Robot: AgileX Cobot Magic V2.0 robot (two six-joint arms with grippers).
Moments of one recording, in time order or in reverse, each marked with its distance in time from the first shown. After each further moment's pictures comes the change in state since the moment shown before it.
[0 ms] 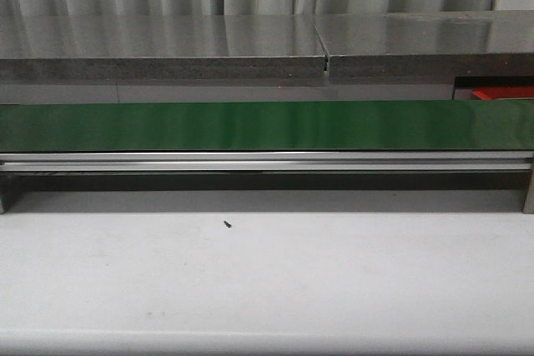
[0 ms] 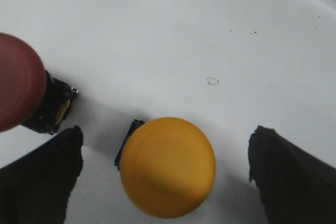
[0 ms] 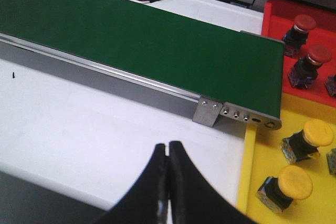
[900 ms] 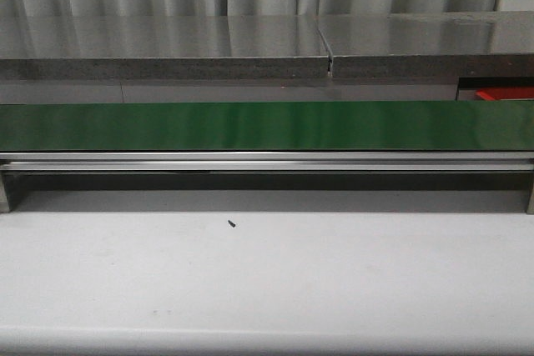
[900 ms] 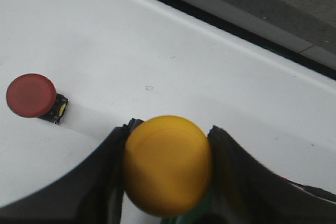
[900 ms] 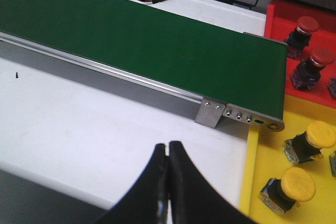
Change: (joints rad) left arm 0.000 -0.225 -0.105 -0.050 0.273 0.035; right arm 0.000 0.000 0.000 0.000 0.000 0.000
